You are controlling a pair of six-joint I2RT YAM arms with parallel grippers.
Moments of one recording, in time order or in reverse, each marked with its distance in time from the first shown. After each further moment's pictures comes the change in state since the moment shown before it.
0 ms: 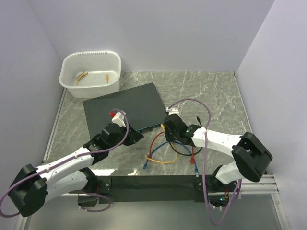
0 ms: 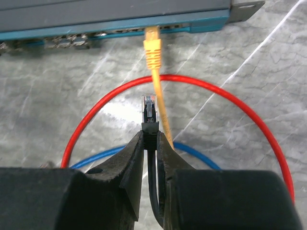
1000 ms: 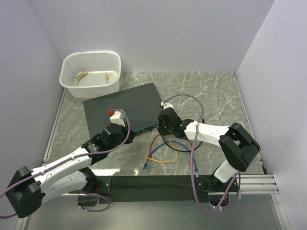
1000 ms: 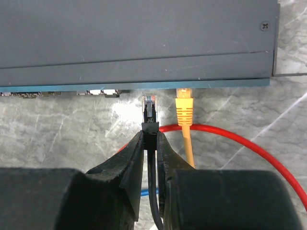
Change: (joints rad) left arm -0.067 -0.021 0.048 -0.140 -0.223 0.200; right arm -0.039 0.171 0.111 0.112 -0.088 0.002
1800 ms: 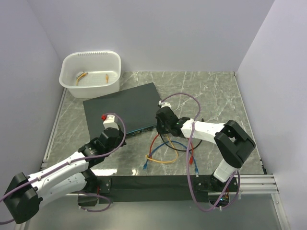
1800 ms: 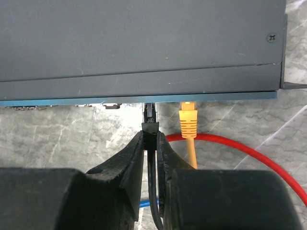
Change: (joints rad) left arm 0.019 -0.104 -0.069 -0.110 -0.210 0.033; right arm 0.005 0.063 0.060 -0.022 0.024 0.016
